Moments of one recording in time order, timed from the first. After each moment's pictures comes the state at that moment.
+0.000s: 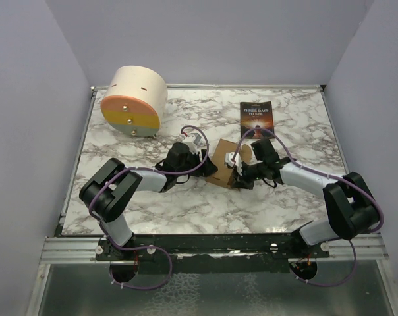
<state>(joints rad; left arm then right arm) -0.64 1.70 0.66 0.56 0.24 -0.60 0.48 1.46 0.71 -0.22 -0.72 -0.72</state>
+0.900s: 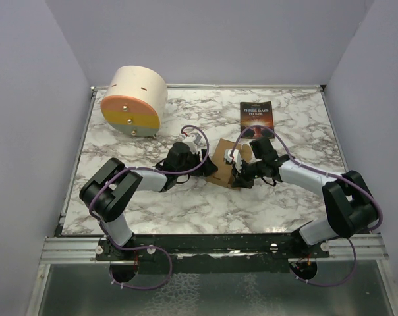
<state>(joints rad) -0.64 1.70 0.66 0.56 0.24 -0.60 0.49 1.48 0.74 -0.26 -0.67 -0.63</state>
